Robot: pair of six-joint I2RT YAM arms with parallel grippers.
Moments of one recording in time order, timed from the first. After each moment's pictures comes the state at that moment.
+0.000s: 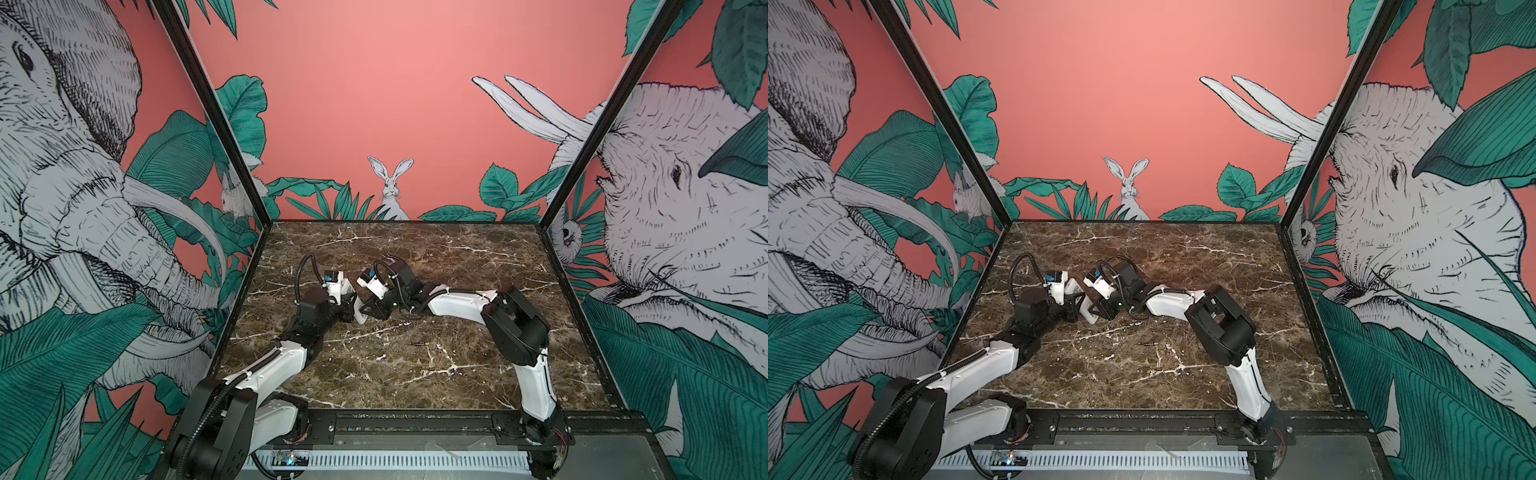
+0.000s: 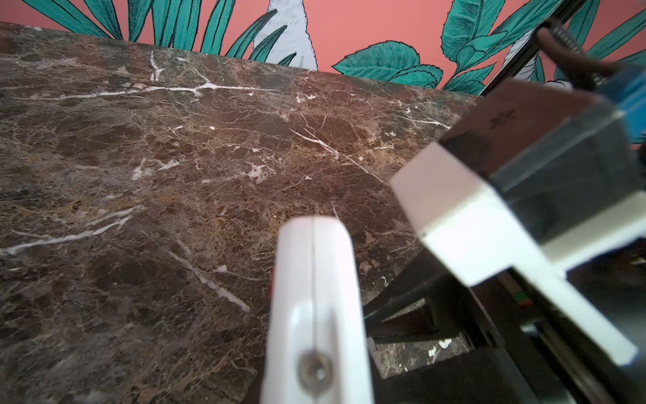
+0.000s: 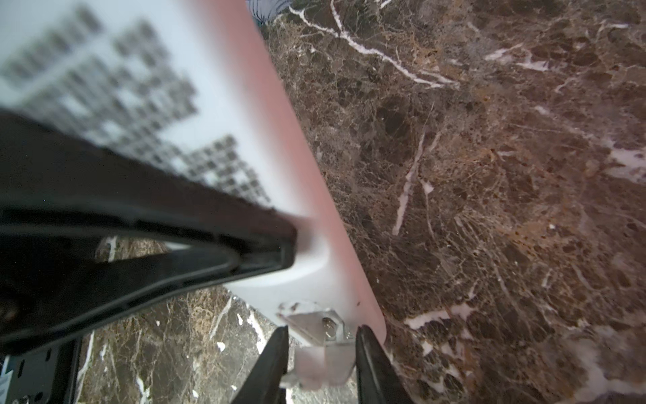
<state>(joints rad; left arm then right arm) -0.34 1.15 0.39 0.33 0.18 -0.25 0.83 2.06 1.37 0.00 -0.52 0.00</state>
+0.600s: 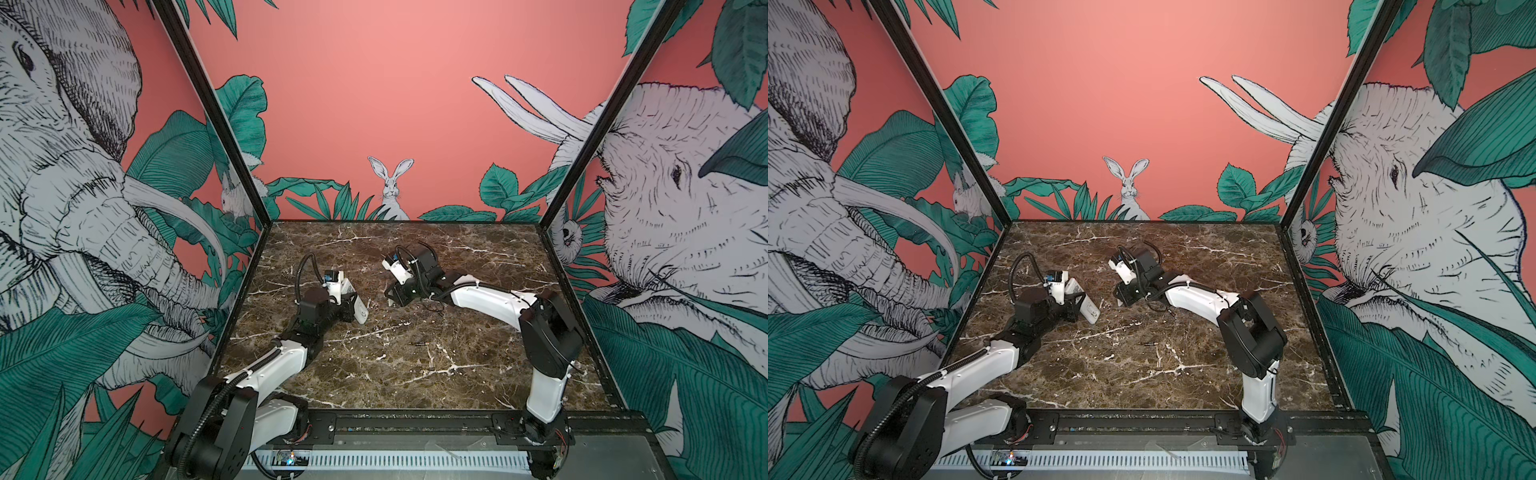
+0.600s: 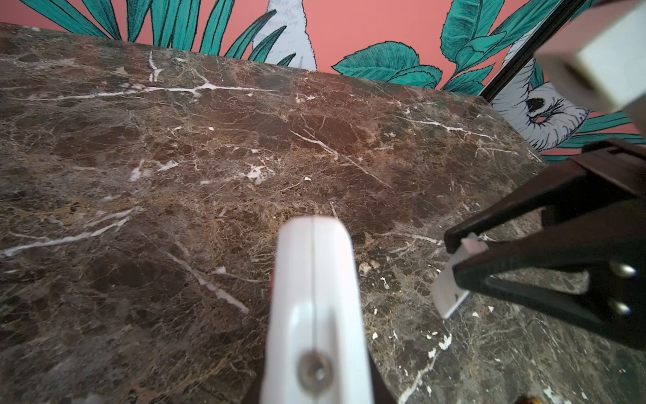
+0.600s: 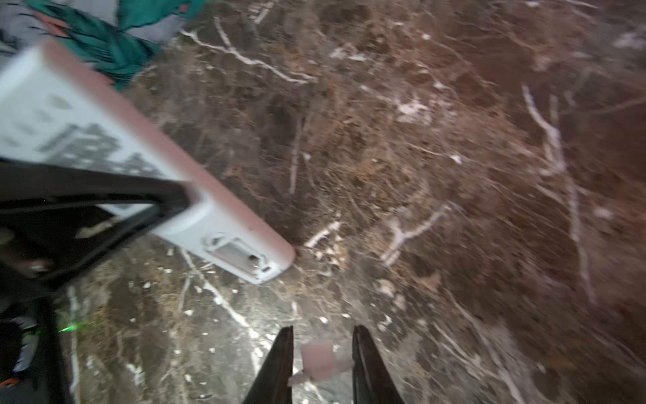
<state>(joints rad) -0.34 1.16 0.39 0.34 0.18 -0.25 0.73 1.87 1.36 -0.34 -0.26 0.09</state>
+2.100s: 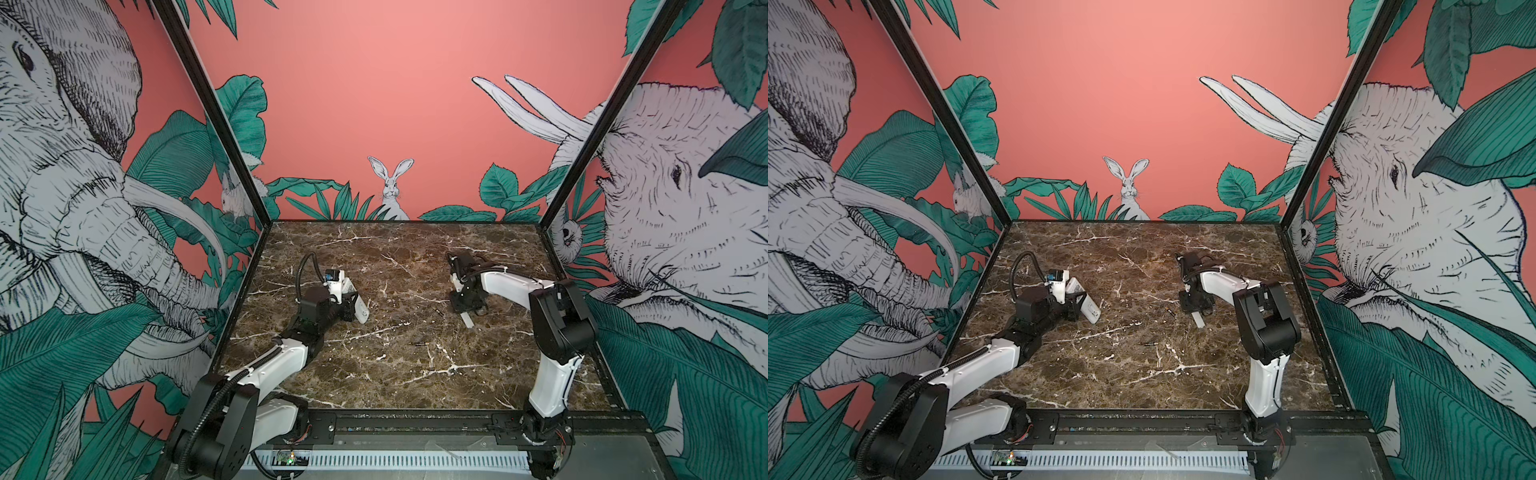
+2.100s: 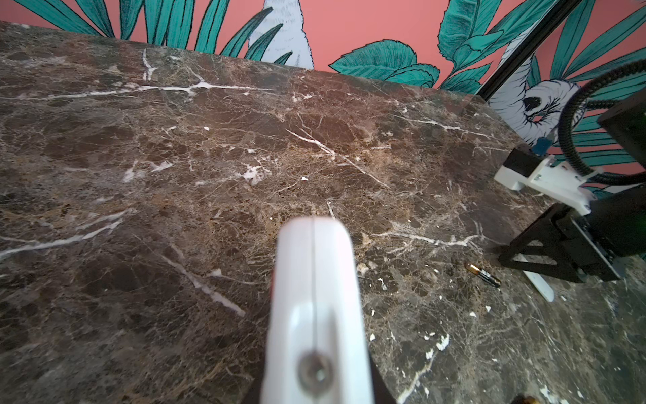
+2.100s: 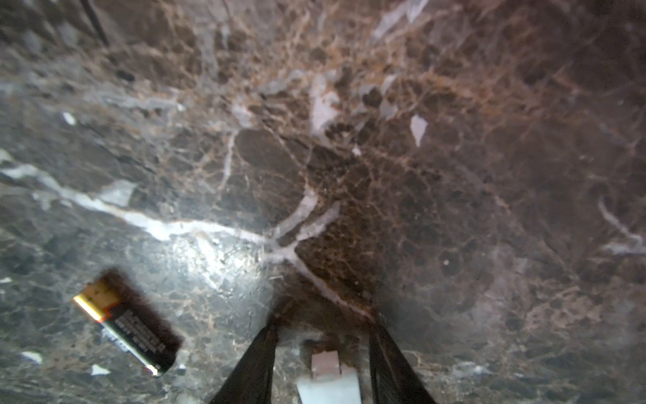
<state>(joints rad) -0.34 1.17 0.40 0.34 0.19 -0.25 0.40 1.88 1.22 -0.72 0.01 0.15</state>
